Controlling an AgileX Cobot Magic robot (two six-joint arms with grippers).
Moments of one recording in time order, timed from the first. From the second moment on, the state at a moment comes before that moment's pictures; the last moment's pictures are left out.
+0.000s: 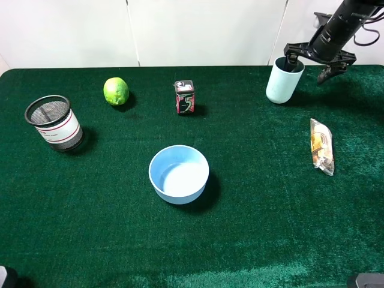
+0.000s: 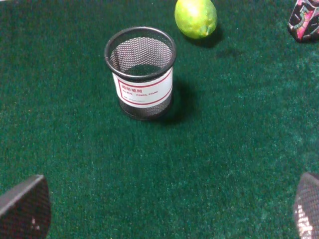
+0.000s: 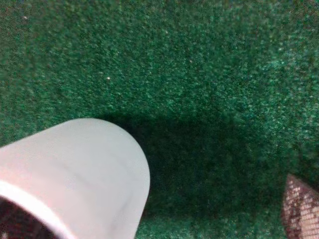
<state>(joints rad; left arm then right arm) -0.03 -0.01 -0.50 -0.04 1.05 0.09 0.00 2.30 -1.84 0.18 0.96 -0.10</state>
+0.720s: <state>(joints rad) -0.03 -0.01 -0.50 -0.04 1.05 0.09 0.00 2.31 -1.85 0.19 0.95 -0.10</state>
